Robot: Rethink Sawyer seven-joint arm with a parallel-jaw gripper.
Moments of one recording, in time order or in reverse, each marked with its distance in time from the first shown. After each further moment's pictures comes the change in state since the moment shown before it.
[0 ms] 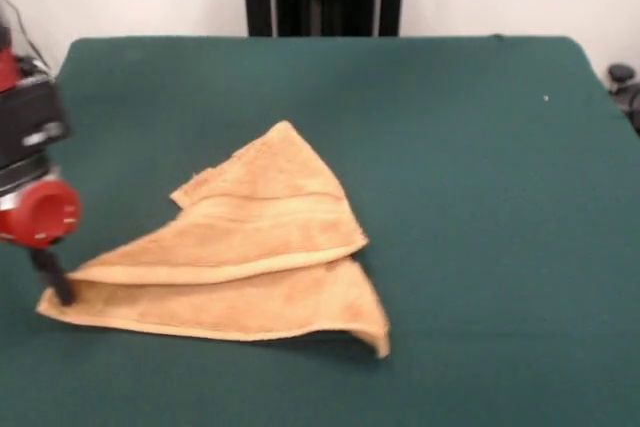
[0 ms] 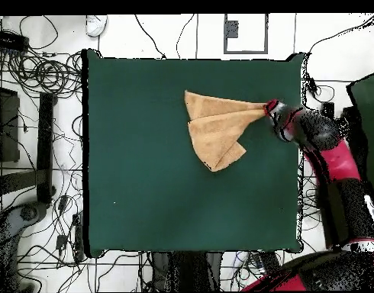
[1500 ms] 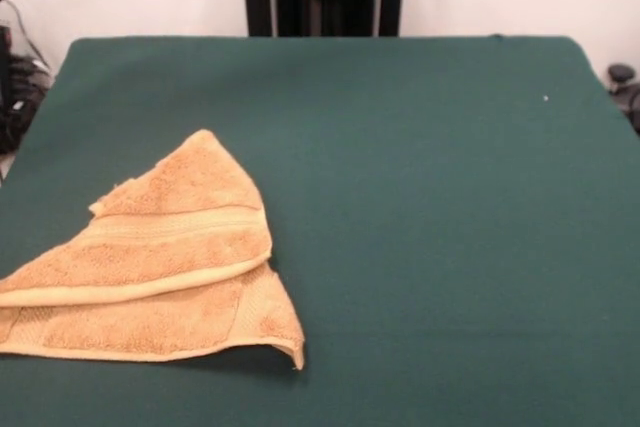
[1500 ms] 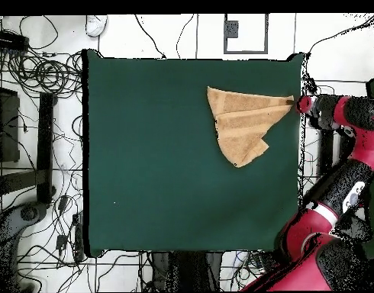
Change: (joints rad) arm -0.166 0.389 1.080 -0.854 -0.985 0.975 -0.574
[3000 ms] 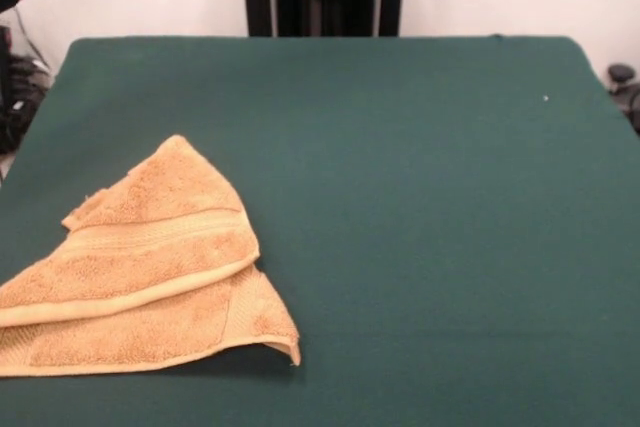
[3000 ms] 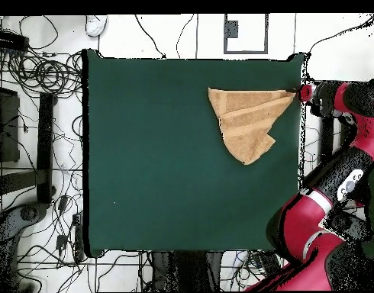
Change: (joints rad) arm -0.022 0.017 0.333 -0.004 -0.391 0.003 -0.118
